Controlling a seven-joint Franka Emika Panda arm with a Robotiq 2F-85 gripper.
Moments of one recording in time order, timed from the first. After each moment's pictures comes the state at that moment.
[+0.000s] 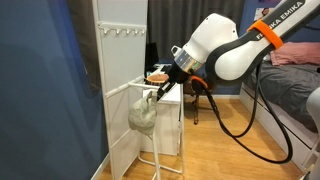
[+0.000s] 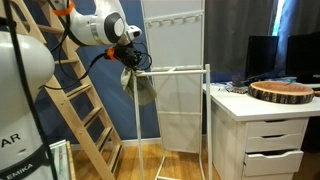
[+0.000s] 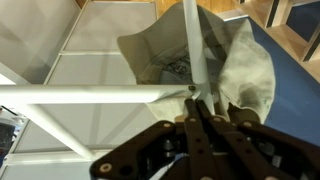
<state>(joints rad) 1.15 -0.40 -0.75 -2.72 -0.36 3.04 0.00</state>
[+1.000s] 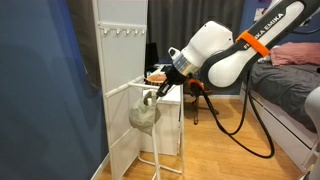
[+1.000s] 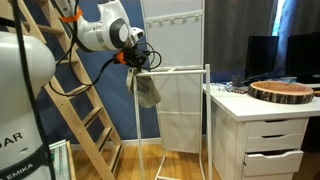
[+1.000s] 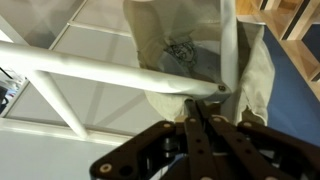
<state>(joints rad) 1.21 -0.31 -0.84 -2.69 -0.37 3.17 -0.20</state>
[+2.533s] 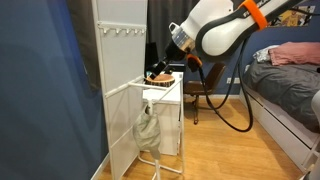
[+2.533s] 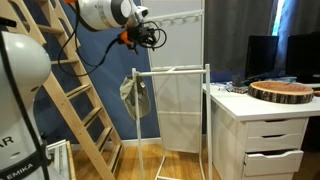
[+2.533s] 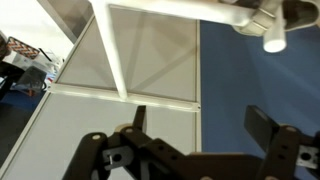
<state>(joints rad) 0.96 -0.39 -0.58 -2.56 -0.29 2.97 -0.19</state>
